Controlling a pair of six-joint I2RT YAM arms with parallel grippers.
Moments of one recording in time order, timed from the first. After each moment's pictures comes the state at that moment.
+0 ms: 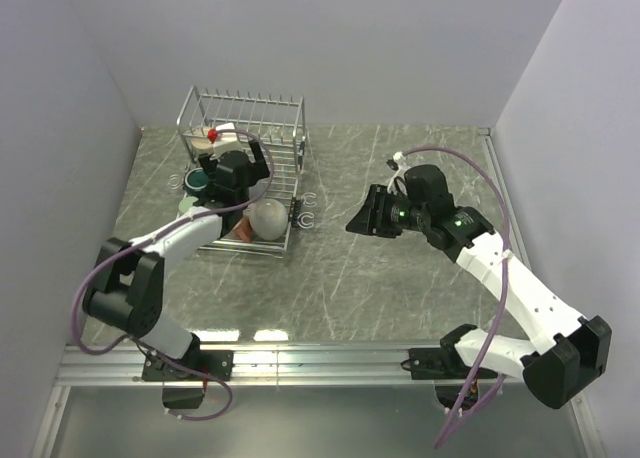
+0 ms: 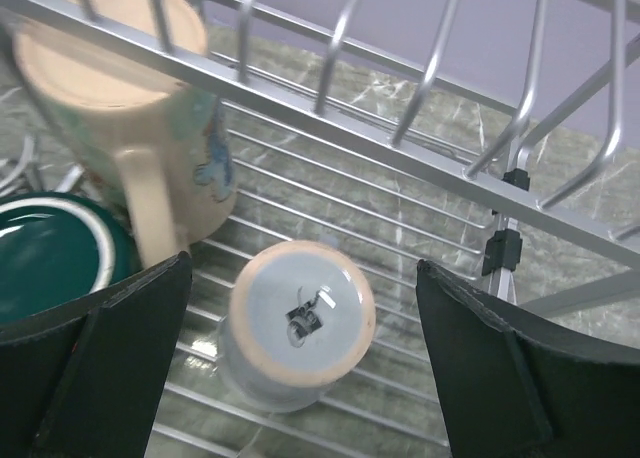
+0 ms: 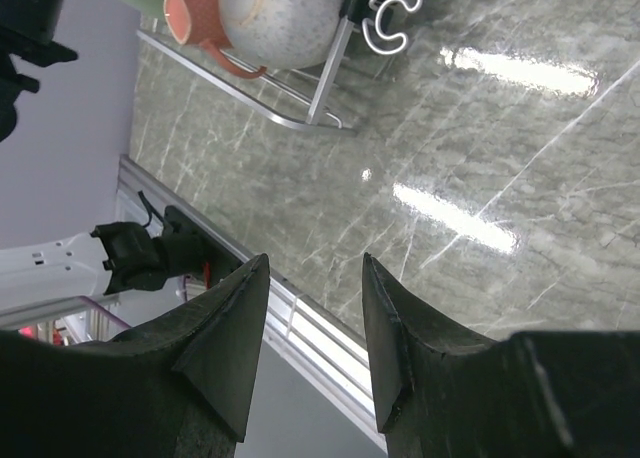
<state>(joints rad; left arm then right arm) -0.40 1.55 0.95 0.33 -0.54 -0.34 0.51 1.13 1.05 -0.55 -0.36 0.63</state>
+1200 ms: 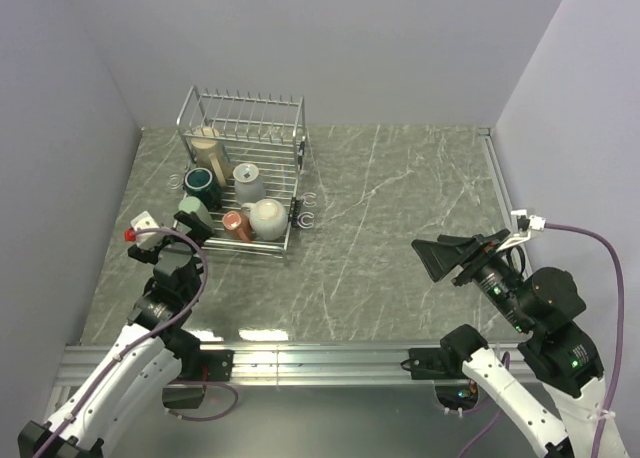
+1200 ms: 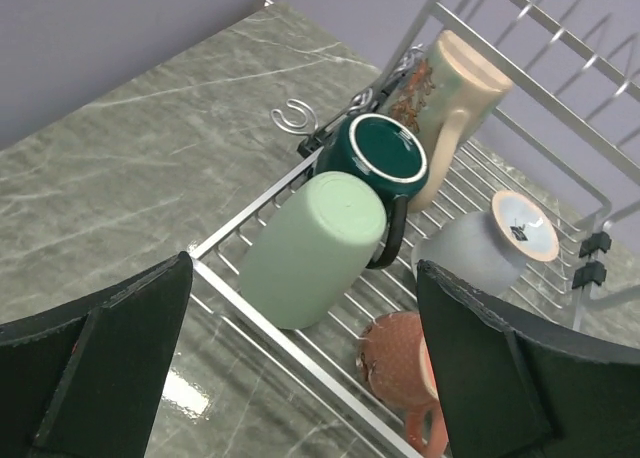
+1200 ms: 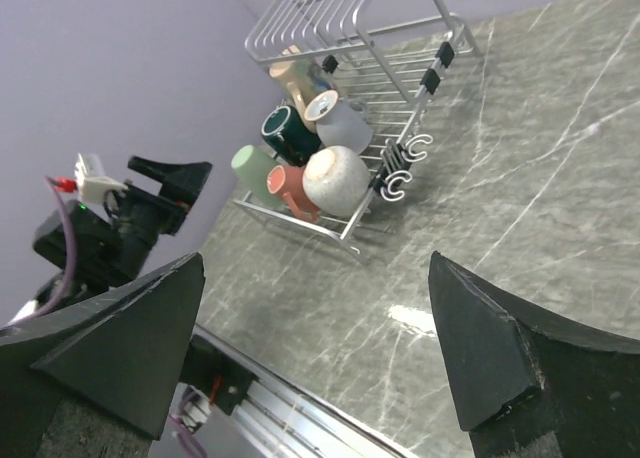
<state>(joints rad) -0.43 0.50 0.37 -0.01 -0.89 -0.51 0.51 0.33 0.94 -0.63 -0.03 0.64</state>
